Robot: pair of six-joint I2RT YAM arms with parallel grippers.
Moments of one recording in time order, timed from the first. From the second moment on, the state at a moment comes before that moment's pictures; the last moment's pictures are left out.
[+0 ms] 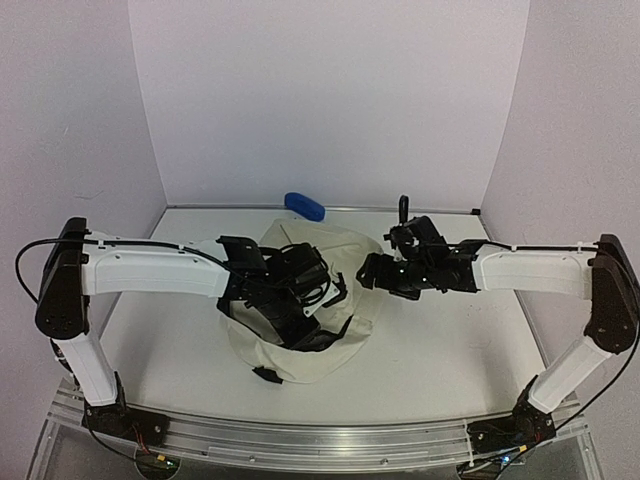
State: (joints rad) left arm -1.15 1.78 1.39 -0.76 -0.03 -0.14; right arm 0.75 1.58 1.04 -0.25 0.12 0.76
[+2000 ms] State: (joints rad) left arm -1.16 1.59 1.15 -0.28 -0.16 -0.51; right arm 0.96 1.65 1.03 -0.62 0.61 1.09
